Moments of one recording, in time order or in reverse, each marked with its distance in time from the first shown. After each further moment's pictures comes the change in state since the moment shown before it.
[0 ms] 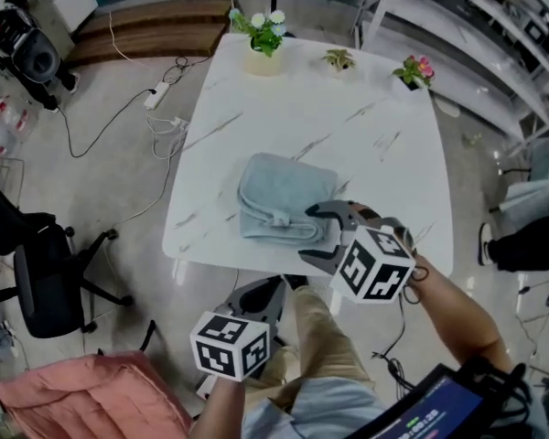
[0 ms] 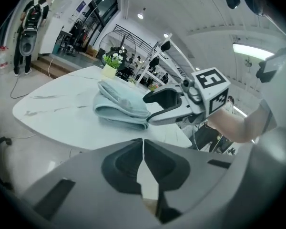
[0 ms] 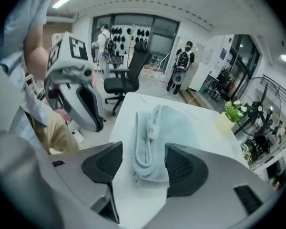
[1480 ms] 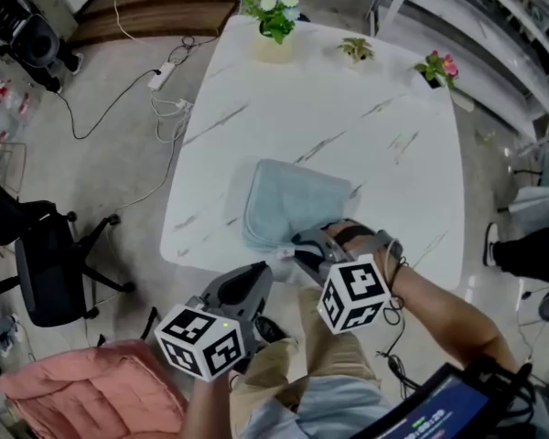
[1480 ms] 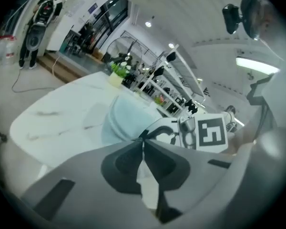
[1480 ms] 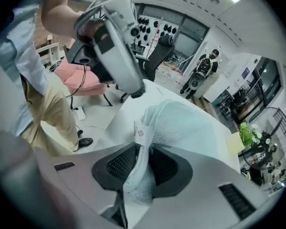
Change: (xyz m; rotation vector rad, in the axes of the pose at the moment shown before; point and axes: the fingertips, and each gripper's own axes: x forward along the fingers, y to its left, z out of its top) left arm -0.005 0.030 0.057 -0.056 -0.099 -0.024; right arm 0.052 0.020 -0.014 -0.289 0.069 0.027
